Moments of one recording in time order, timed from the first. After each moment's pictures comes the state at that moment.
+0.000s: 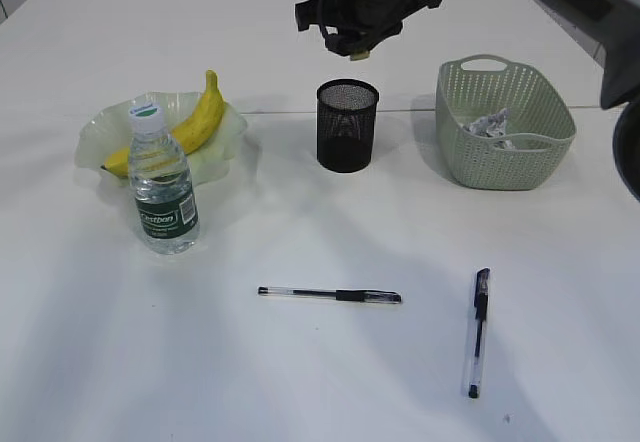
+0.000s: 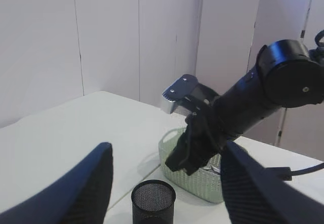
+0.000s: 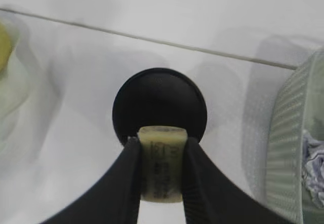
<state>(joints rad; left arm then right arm) 0.10 1.53 -1.17 -1.77 1.01 1.88 0.43 2.37 -2.48 -0.27 1.13 0.28</state>
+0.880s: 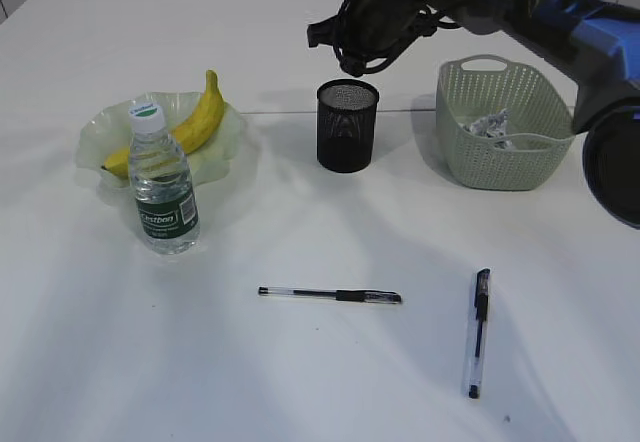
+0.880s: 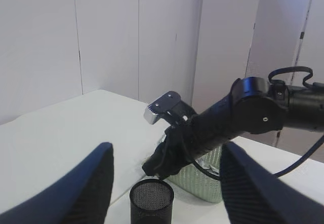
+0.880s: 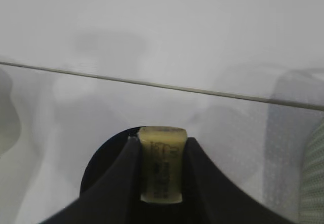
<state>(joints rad) 0.10 1.53 -1.17 -1.77 1.01 1.86 0.35 2.49 -2.48 -0.22 0.87 0.29</state>
